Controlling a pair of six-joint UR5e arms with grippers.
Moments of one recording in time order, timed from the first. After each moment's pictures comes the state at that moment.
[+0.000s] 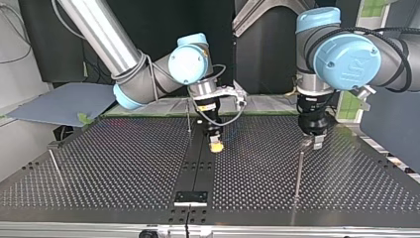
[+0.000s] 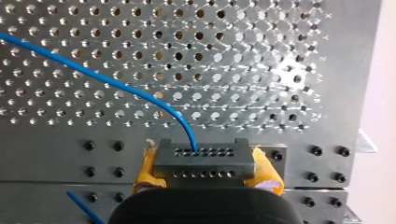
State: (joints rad) left arm -0.16 -1.49 -1.66 -3.31 -1.90 -1.71; right arm 2.43 -0.99 1.11 -0.14 1.81 1.54
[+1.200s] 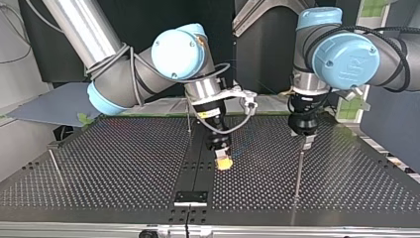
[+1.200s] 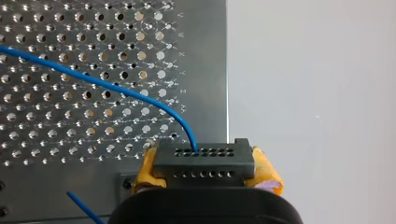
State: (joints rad) left arm -0.17 -1.49 -1.66 -3.31 -1.79 -1.87; right arm 2.45 -1.05 0.96 -0.03 1.76 1.55
